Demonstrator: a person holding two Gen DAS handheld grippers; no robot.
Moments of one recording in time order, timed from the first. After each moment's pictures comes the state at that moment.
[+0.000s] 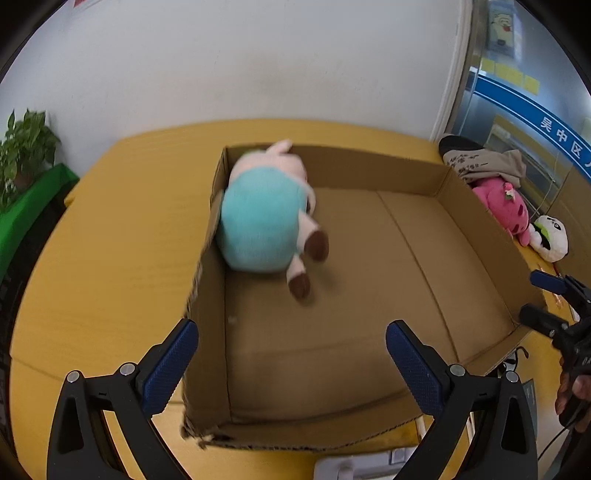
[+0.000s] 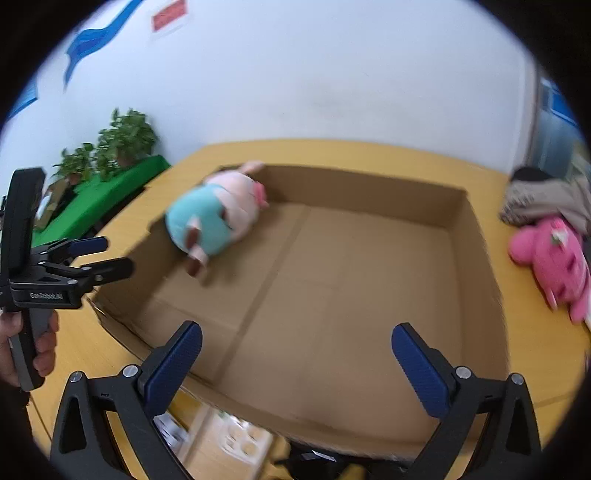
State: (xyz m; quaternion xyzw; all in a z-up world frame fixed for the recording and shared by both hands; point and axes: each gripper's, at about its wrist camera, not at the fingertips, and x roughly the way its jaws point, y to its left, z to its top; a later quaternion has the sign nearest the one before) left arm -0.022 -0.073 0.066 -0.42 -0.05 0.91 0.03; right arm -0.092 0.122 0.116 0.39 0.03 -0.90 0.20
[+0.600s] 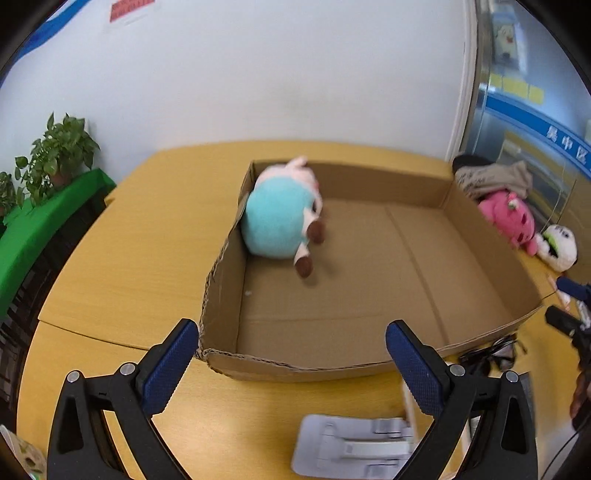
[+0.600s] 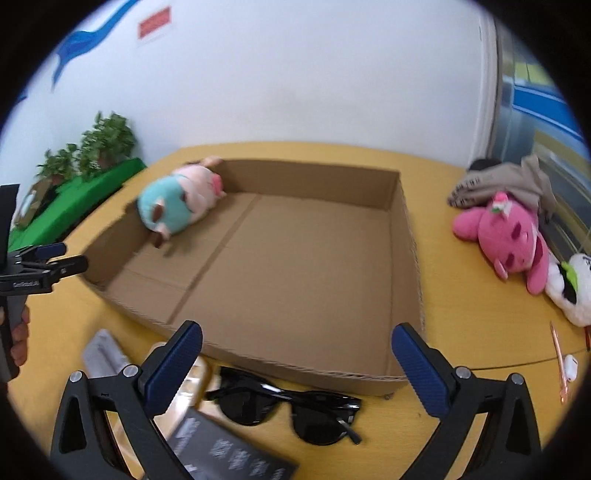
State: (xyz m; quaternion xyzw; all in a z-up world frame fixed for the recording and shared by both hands) left arm 0.050 -0.050 0.094 -0.36 -0.04 0.93 -0.02; right arm -0.057 0.181 0.117 0.34 0.05 -0.92 0.18
